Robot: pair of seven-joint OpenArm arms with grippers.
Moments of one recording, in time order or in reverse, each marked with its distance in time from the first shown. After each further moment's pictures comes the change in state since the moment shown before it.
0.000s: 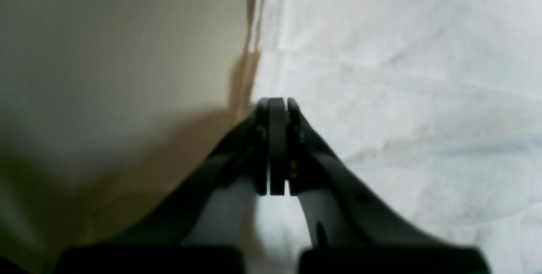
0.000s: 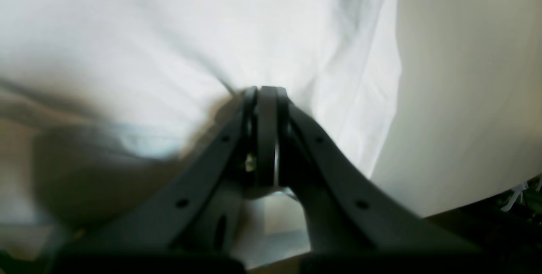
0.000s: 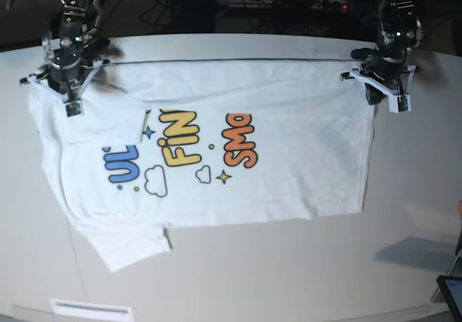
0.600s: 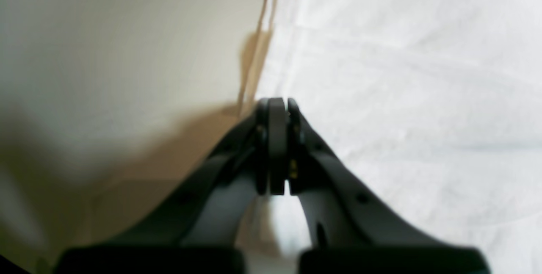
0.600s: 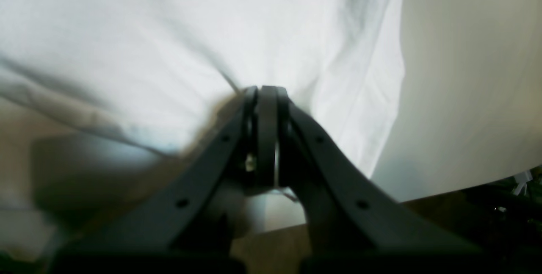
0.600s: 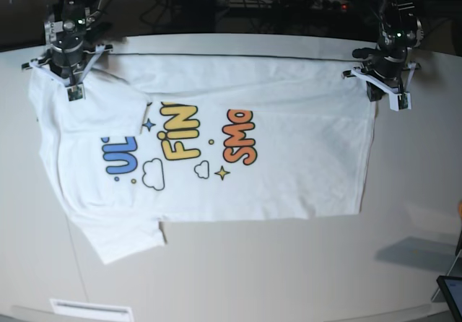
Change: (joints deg) left arm -0.3 -0.3 0.0 -3.1 0.0 -0.2 -0.7; right arm -5.5 -1.0 0.0 2.2 0.0 -0.7 2.2
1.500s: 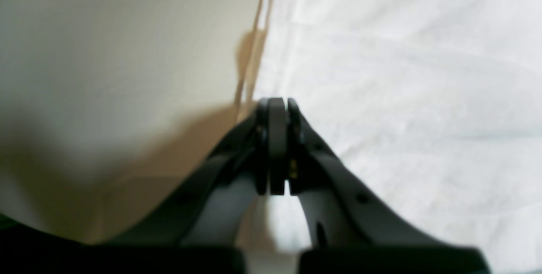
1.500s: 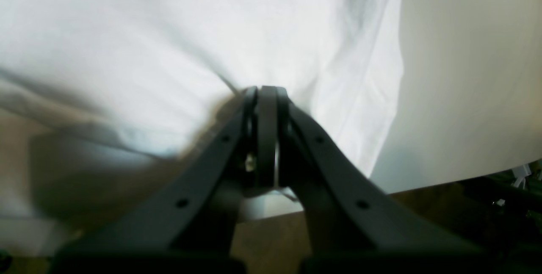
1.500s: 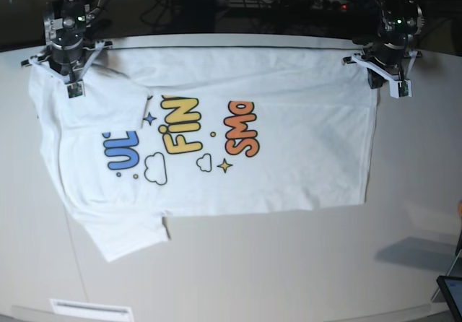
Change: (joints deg) left arm 5.1 0.1 -1.2 3.8 0.0 0.0 0.5; right arm -0.5 0.0 0.0 1.4 0.0 0.3 -1.3
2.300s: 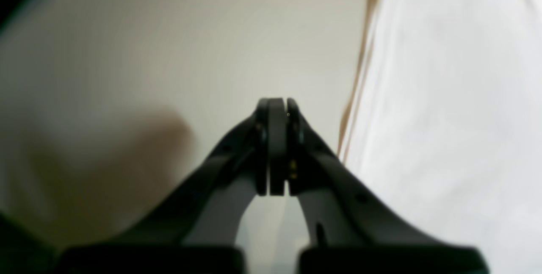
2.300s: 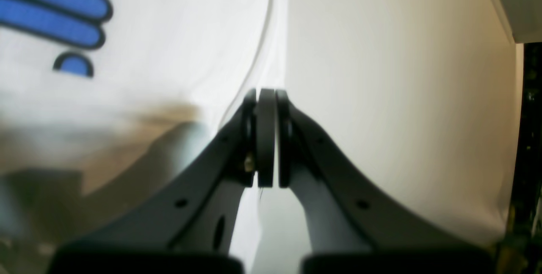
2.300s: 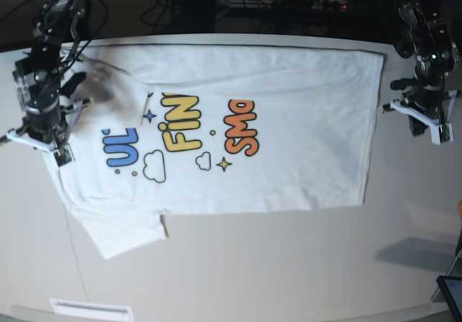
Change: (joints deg) left arm -13.4 -5.4 -7.3 3.9 1.4 -0.1 9.5; right arm 19.6 7.5 -0.1 2.8 0.0 14.4 -3.3
